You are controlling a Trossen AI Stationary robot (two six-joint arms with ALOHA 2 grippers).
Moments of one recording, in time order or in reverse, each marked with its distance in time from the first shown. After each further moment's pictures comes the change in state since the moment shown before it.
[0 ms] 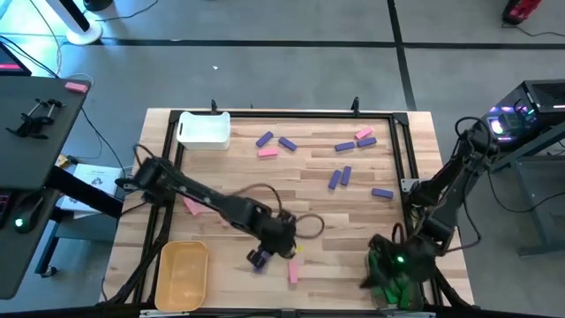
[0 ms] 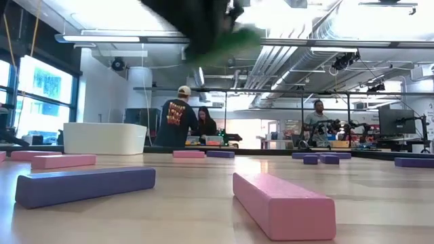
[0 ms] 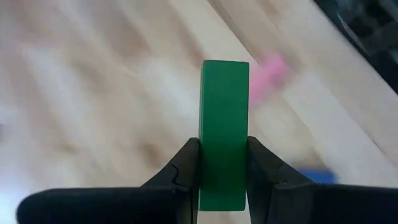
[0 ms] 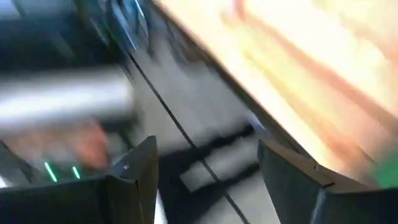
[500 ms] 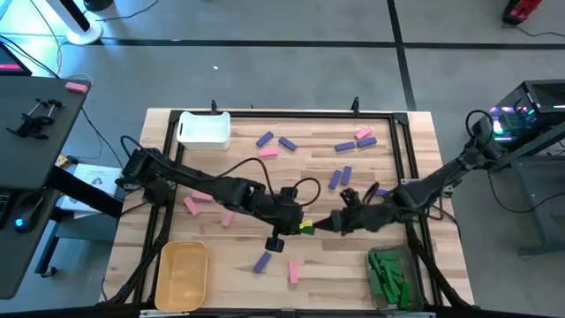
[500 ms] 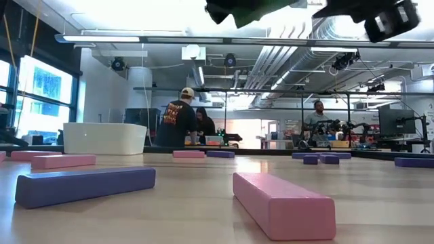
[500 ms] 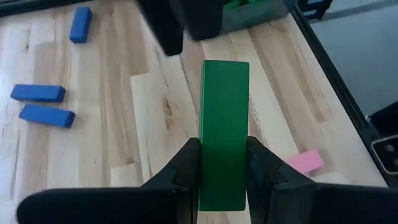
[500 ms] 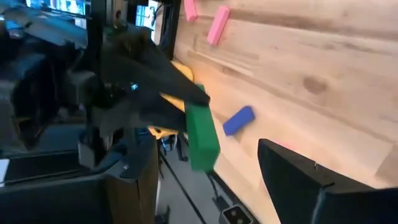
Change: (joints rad) left arm 0.090 -0.089 0.002 0.154 -0.066 -0.273; right arm -0.451 0.000 0.000 0.125 0.056 -0.243
